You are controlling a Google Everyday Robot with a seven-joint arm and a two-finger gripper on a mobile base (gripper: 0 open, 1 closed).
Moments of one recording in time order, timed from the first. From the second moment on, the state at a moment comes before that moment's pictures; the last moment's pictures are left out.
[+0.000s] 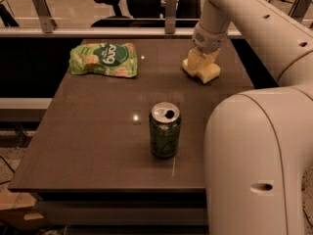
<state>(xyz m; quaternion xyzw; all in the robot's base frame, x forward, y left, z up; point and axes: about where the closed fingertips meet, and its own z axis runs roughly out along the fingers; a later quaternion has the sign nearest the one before) 0.707 -0.156 0.817 -0.32 0.94 0.03 0.07</state>
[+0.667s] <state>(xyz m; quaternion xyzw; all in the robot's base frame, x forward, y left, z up) 0.709 -0.163 0.837 -0.32 0.94 0.04 0.10</state>
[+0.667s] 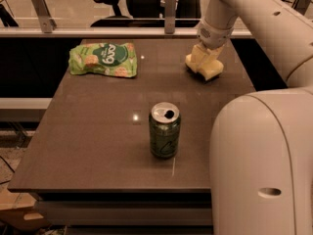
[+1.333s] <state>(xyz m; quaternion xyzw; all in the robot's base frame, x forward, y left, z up) 0.704 -0.180 0.879 -0.32 0.94 0.05 0.15</state>
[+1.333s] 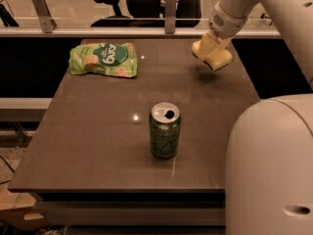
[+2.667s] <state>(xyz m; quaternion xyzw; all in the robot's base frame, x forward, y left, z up) 0.690 -0.183 0.988 -0.35 0.91 0.02 0.24</state>
